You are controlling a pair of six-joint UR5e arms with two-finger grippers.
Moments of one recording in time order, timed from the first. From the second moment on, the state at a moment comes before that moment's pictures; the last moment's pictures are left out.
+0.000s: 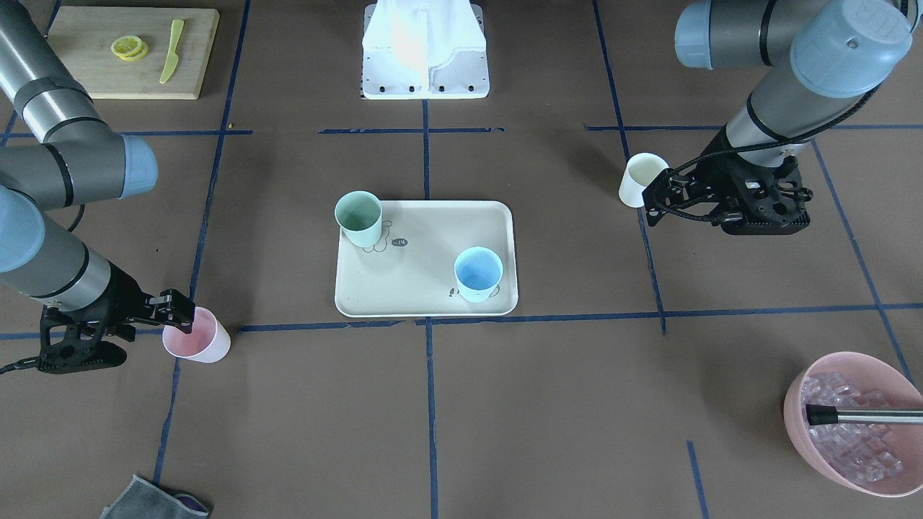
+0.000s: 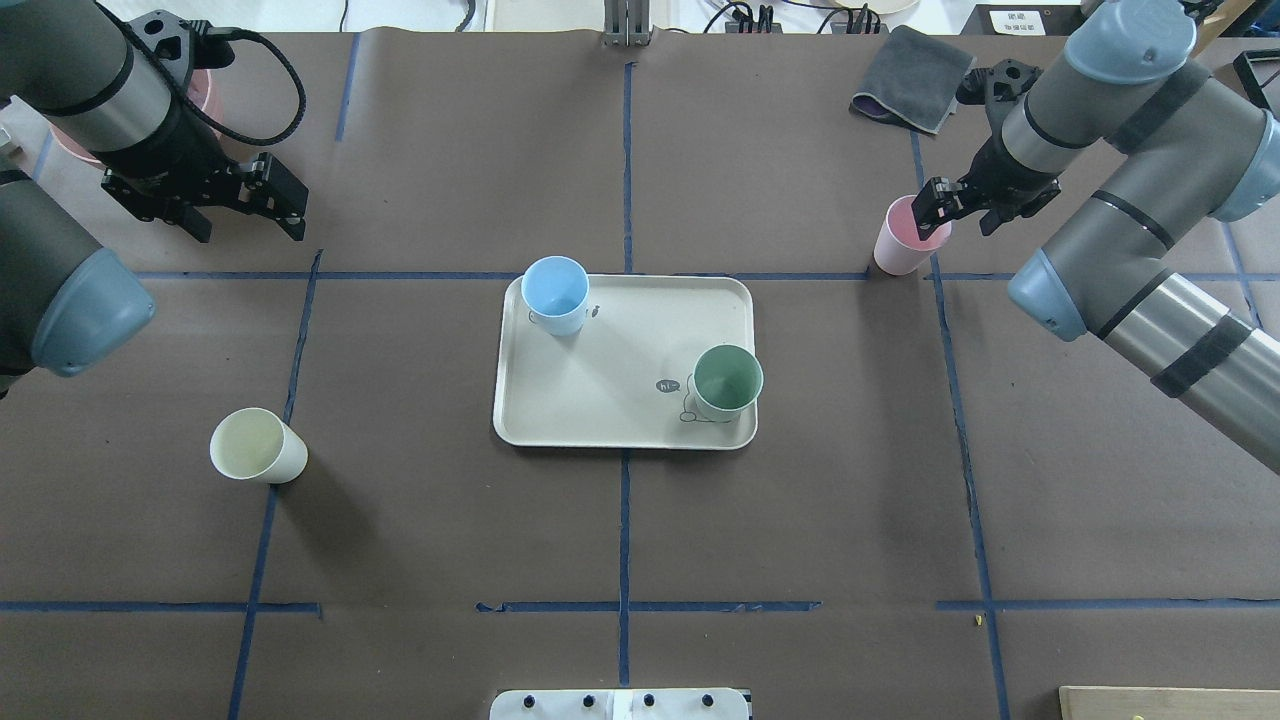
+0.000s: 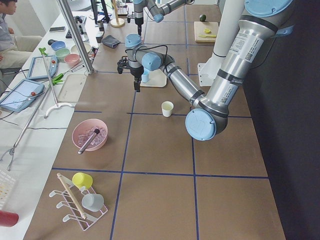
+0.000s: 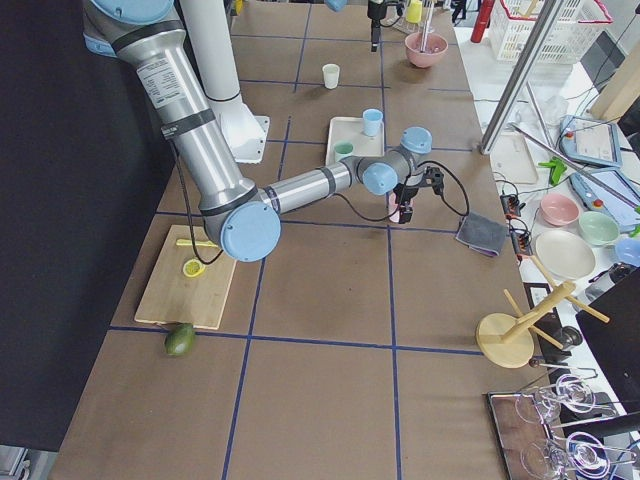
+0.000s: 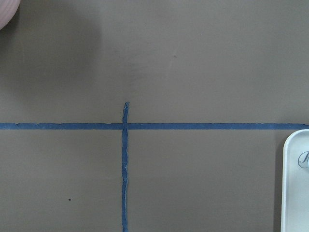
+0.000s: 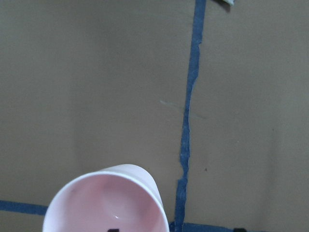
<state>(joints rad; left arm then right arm) -0.99 -2.00 -1.86 -1.43 -2.23 -0.80 0.97 -1.11 1.41 -1.30 2.18 0.70</state>
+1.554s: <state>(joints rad) -0.99 -2.00 -1.86 -1.43 -2.23 -0.80 0.92 -1.01 1.52 -1.35 2.22 1.12</state>
